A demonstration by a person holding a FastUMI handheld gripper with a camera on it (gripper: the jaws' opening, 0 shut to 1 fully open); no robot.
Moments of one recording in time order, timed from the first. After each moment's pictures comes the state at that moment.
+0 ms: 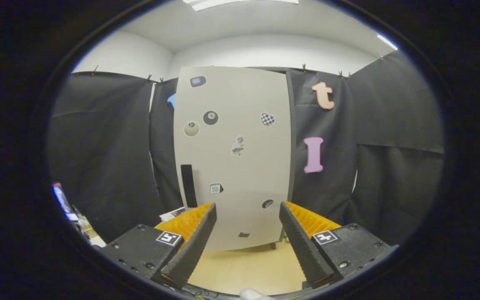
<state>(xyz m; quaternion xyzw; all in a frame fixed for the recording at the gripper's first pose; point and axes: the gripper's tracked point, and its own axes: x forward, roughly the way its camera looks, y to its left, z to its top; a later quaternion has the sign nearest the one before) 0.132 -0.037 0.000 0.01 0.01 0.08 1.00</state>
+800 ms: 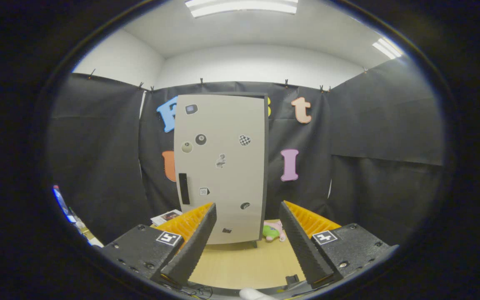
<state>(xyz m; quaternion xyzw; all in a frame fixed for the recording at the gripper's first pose) 0.035 -0.062 0.032 0.00 -0.01 0.04 1.00</state>
